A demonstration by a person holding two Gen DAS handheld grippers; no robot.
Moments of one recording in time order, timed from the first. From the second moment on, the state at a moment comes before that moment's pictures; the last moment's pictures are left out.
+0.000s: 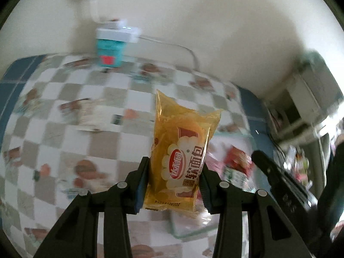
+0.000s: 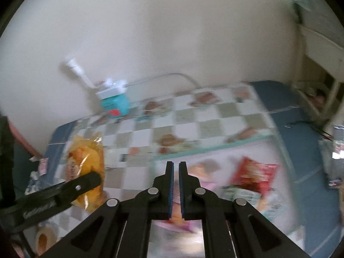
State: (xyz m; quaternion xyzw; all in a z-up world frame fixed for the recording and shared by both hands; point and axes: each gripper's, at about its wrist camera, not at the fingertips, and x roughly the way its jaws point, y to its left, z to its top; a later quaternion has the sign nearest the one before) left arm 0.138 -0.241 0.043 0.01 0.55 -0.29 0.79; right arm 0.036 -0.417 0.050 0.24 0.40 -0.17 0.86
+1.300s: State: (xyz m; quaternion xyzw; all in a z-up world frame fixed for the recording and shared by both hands) left arm 0.212 -0.093 -0.003 -0.03 0.56 -0.04 0.83; right arm 0.049 -0.367 -0.008 0.21 0.49 -0.15 0.83
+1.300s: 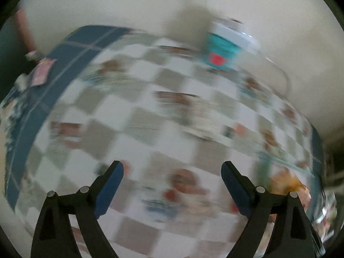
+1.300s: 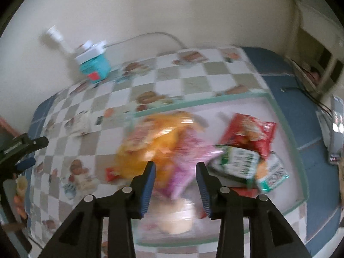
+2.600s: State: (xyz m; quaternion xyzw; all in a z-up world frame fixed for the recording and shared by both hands) left arm 0.248 -0.012 -0.055 -0.09 0.62 0.00 0.78; right arm 0.159 -0.279 -0.093 0.17 0.63 -0.10 0.76
